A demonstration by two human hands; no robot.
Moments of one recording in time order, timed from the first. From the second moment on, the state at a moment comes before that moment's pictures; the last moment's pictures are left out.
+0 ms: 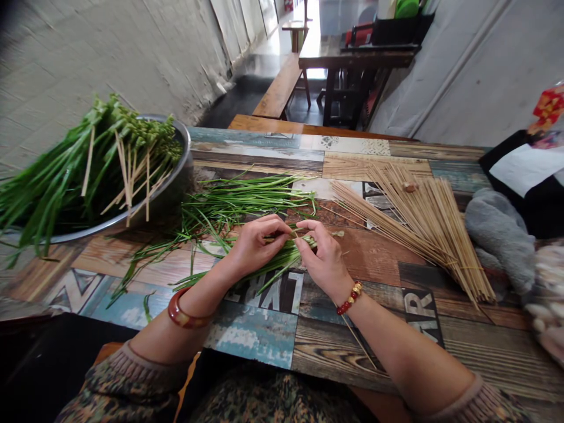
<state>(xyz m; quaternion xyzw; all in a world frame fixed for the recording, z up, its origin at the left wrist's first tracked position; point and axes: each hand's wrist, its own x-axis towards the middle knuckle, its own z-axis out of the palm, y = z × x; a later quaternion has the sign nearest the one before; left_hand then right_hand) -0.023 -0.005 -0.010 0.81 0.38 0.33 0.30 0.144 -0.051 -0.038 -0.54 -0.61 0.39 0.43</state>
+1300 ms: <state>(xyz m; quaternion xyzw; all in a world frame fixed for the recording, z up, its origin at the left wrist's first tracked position) -0.053 0.020 -0.015 0.82 0.52 0.23 0.04 0.142 -0.051 -0.037 -0.56 -0.62 0.38 0.40</state>
